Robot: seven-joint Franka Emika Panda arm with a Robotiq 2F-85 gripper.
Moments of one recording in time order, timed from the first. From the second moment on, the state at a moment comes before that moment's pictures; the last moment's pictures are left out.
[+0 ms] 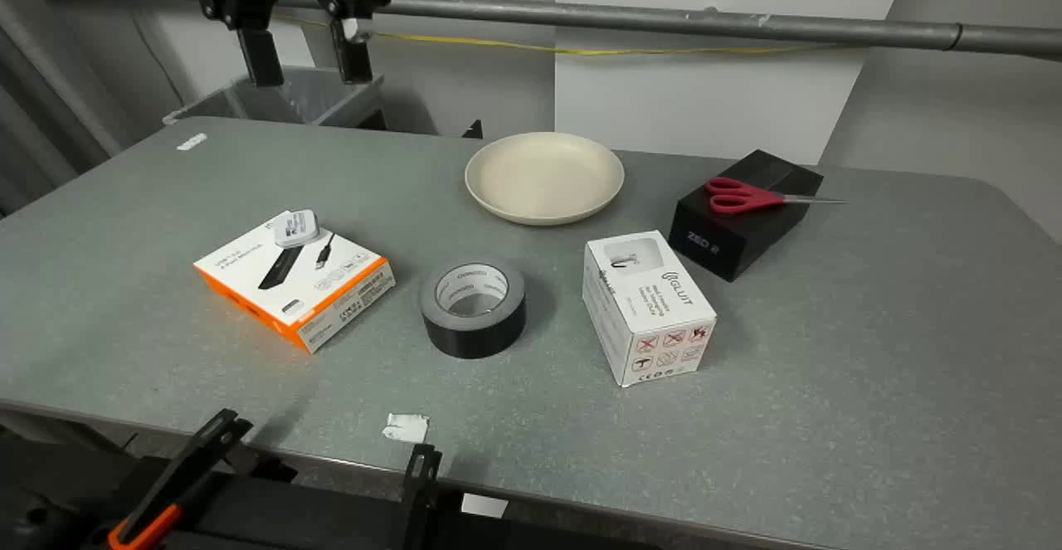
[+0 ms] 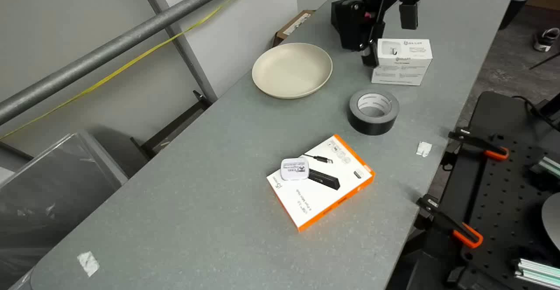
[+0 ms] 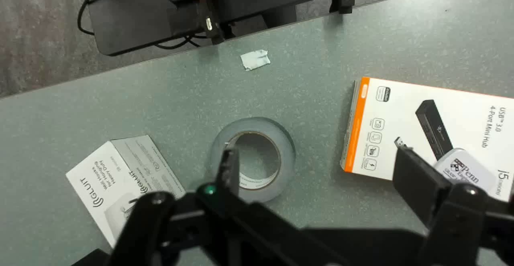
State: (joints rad) arm -0.05 -0.20 0.08 -2.37 -0.08 1.86 0.31
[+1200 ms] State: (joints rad) arm -0.06 -0.10 0.02 -2.63 -0.08 2.49 0.35
